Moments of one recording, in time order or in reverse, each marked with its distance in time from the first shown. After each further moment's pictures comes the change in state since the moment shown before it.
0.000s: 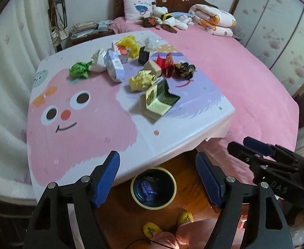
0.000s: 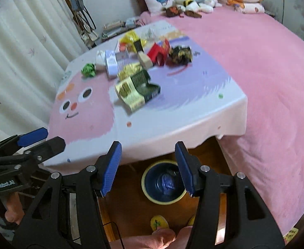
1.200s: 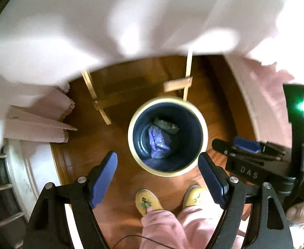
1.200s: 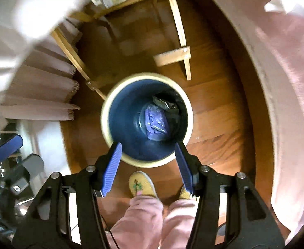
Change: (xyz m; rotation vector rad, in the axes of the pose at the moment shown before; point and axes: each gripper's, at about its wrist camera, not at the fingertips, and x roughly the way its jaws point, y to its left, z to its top) left arm 0.281 0.029 -0.213 -0.225 0.311 0.119; right arm 0.324 -0.087 -0.205 -0.014 0.511 -0.011
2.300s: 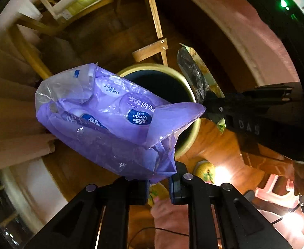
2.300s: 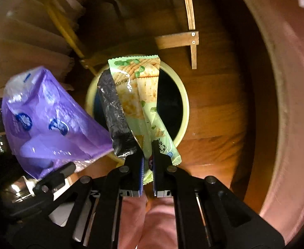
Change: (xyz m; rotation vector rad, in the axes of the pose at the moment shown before) left arm 0.157 -0.081 -0.009 0.260 0.196 0.011; right arm 0.088 -0.045 0.012 -0.134 0.147 0.024
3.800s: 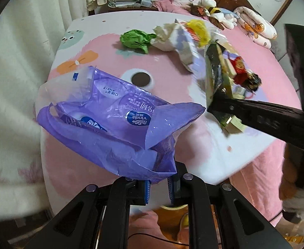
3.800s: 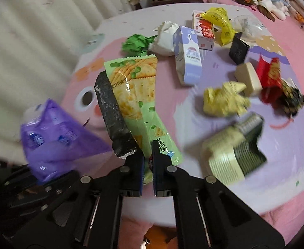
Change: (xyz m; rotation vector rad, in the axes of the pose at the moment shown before) left arm -0.389 0.235 0.061 -0.297 -0.395 -0.040; right arm -0.366 0.241 0.187 -0.199 -0.387 0.078
